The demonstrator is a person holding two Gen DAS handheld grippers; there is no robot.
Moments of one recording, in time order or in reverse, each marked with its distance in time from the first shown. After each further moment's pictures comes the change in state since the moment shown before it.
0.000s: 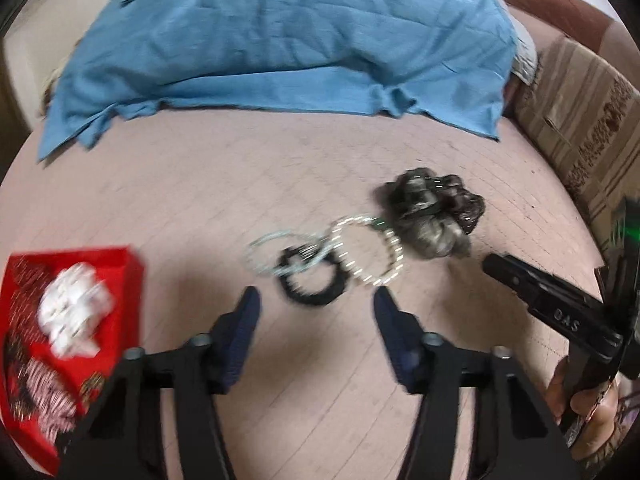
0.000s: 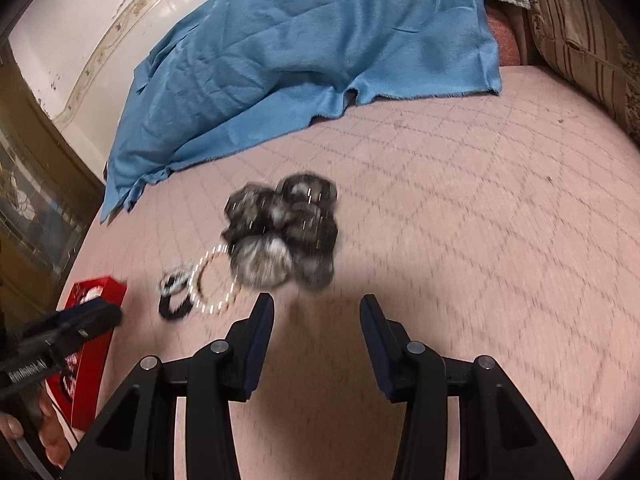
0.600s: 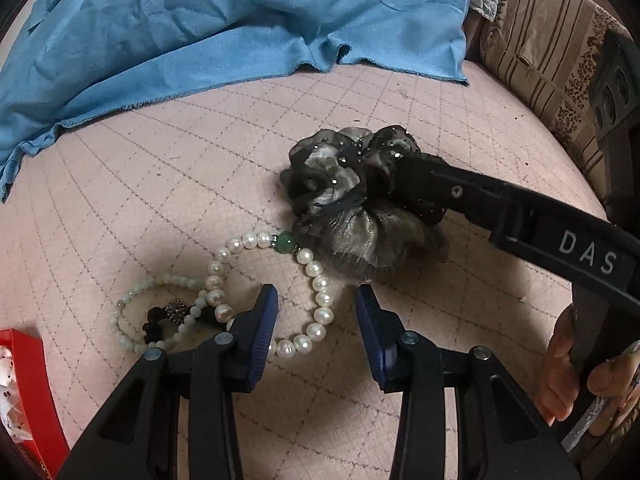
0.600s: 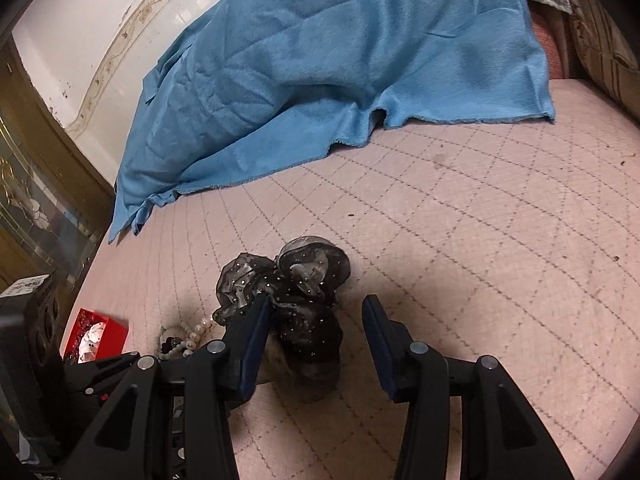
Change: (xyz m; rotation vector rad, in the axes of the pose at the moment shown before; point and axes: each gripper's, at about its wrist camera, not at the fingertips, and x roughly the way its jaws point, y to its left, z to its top) left arm 0.084 -0.056 0.019 0.160 0.088 -0.082; right arm 0.045 0.000 0.046 -0.018 -0.011 0.095
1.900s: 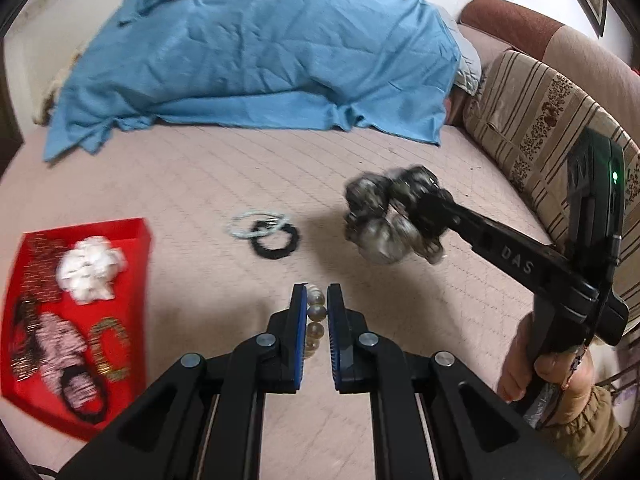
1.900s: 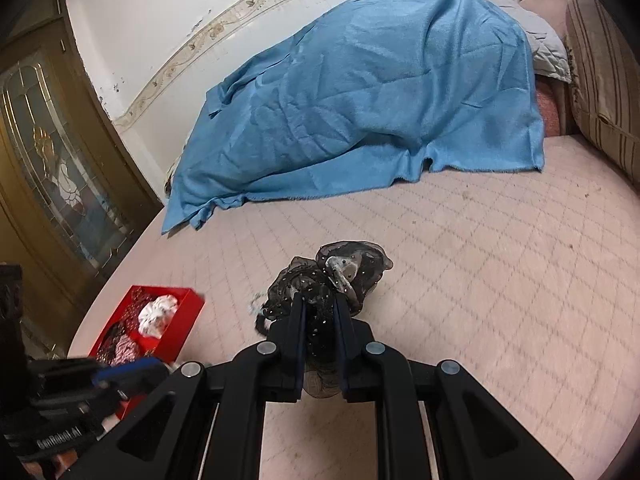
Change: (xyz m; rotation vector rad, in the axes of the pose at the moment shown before) left arm -0.177 0.019 -0.093 -0.143 -0.185 0.011; right arm -0.108 0.086 -0.058 -0.108 -0.136 0.026
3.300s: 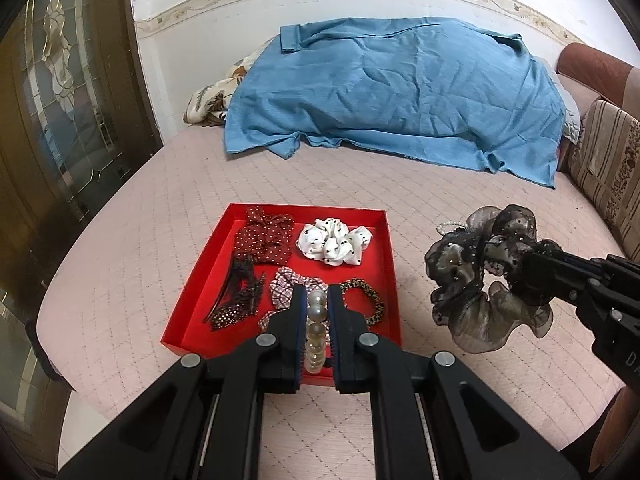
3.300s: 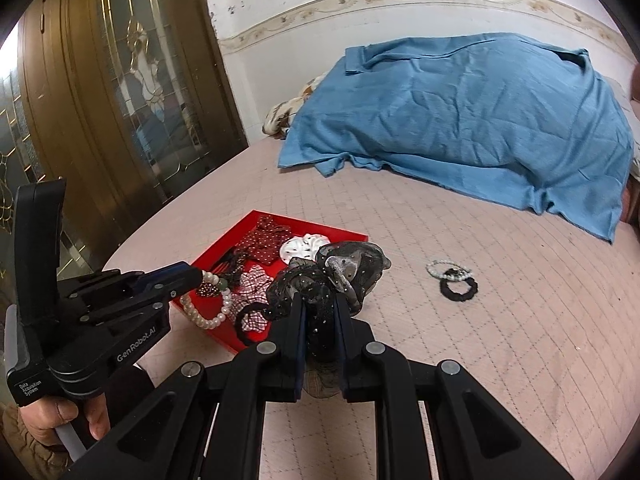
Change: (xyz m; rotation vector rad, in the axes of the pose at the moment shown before) left arm -0.124 0.138 -0.069 -0.132 -0.150 0.385; right arm -0.025 0.224 -0.055 -0.339 0.103 0.108
